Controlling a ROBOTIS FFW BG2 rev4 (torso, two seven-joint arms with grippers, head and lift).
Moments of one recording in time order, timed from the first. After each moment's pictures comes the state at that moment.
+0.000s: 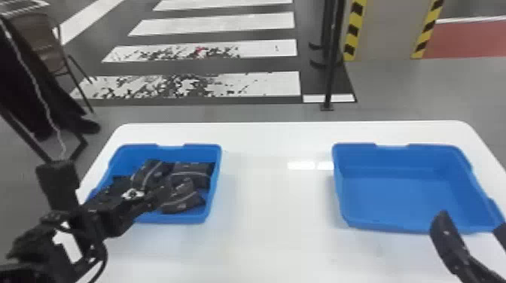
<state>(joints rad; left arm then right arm) 0.33 0.09 0.40 -2.20 0.21 0.79 -0.43 0.85 -0.05 -0.04 -2.32 -0.31 0.00 0.00</state>
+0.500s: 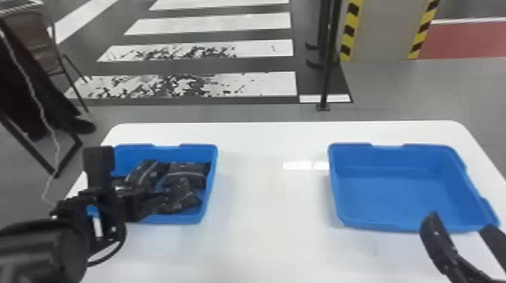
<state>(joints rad) 0.11 0.16 0.29 -1.99 0.15 1.01 -0.43 0.85 -0.06 -0.03 -2.30 -0.34 0.00 0.01</state>
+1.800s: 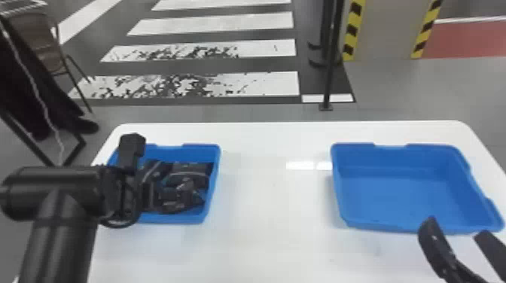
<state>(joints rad) -0.17 0.22 0.16 -1.75 0.03 1.41 -0.38 0.84 -0.06 -0.02 -2.27 -0.38 0.00 0.02</state>
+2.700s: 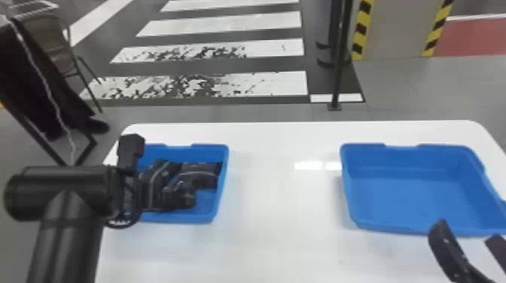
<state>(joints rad) -0.15 0.22 0.20 -1.81 -0.06 1.44 -0.41 0.84 -0.06 -0.02 -2.26 -0.41 0.00 0.03</state>
